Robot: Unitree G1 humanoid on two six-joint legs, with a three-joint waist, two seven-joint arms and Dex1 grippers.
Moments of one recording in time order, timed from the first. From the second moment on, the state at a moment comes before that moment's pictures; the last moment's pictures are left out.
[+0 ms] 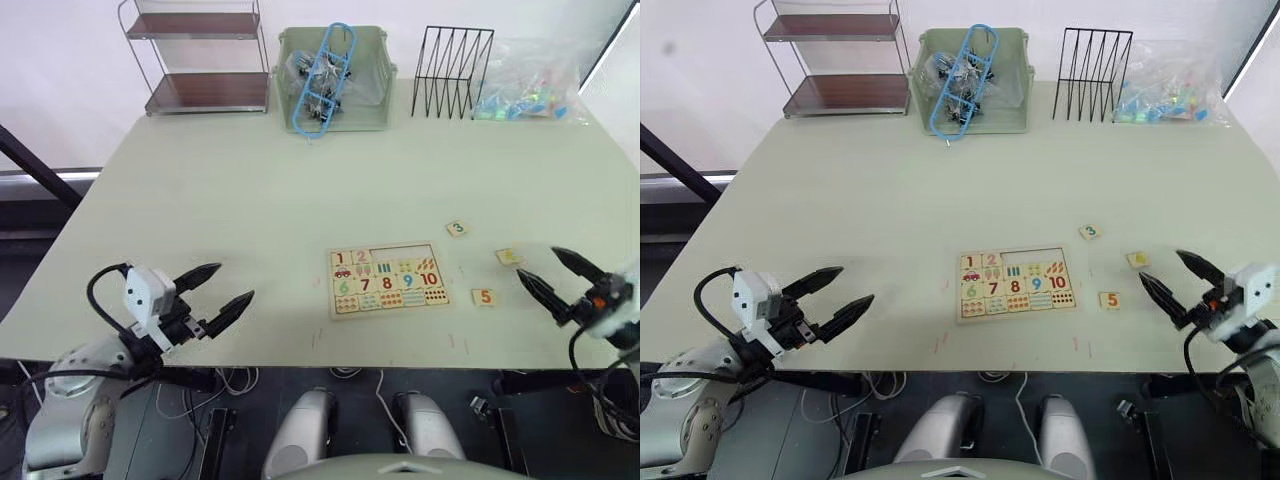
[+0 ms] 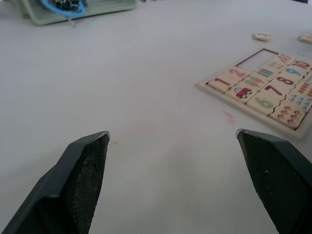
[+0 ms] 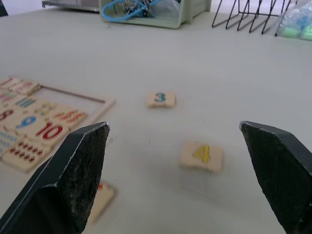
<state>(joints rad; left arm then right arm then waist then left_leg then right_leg) 0.23 0.60 0.38 -0.29 -0.51 0.22 -0.91 0.08 -0.61 -0.41 -0.02 0.57 0.10 0.87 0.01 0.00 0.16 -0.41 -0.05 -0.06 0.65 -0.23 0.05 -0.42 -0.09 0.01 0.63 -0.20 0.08</state>
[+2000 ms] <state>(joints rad) 0.04 0.71 0.27 -0.25 -0.63 0.19 -1.28 -0.48 -0.53 -0.02 0.18 0.21 0.59 0.59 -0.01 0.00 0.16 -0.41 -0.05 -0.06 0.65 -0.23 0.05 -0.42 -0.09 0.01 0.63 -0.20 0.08</state>
